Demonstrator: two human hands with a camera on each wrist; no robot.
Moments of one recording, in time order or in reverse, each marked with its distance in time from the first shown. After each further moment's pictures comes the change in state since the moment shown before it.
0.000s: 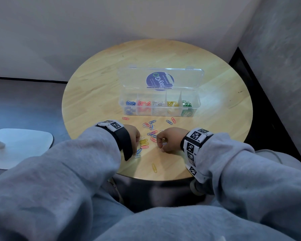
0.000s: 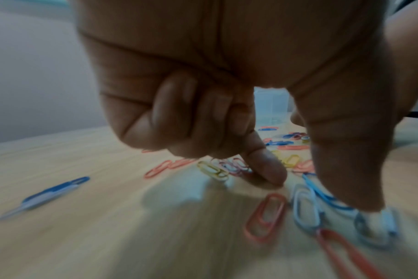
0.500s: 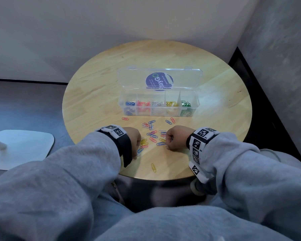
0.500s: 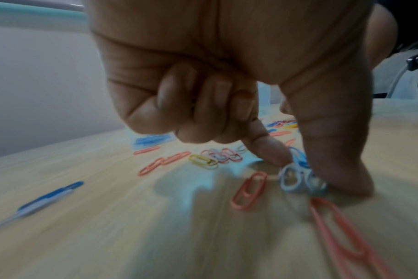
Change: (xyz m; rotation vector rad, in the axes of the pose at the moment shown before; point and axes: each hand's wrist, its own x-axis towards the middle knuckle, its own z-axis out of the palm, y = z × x) left_hand 0.001 0.005 0.008 0.123 0.018 0.036; right_hand -0.004 0.020 0.000 0.095 0.030 0.143
